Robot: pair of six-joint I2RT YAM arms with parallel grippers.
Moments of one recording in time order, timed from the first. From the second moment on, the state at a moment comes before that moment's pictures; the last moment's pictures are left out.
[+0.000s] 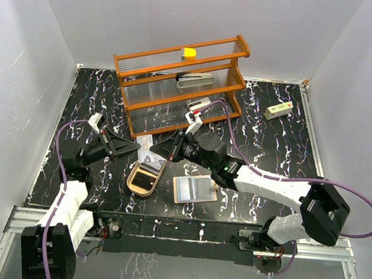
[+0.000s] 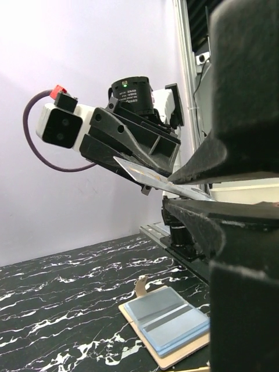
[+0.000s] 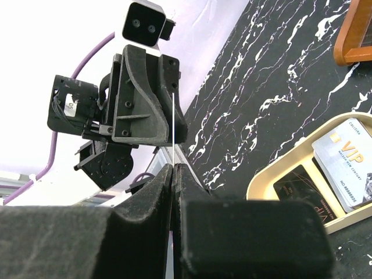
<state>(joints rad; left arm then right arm) 0.14 0.84 0.24 0.73 1.14 -1.51 0.97 1.39 0.86 0.46 -0.14 0.93</state>
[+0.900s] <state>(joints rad) 0.09 0.78 0.38 0.20 1.05 -1.09 0.95 1.28 0.86 0.06 0.01 0.75</state>
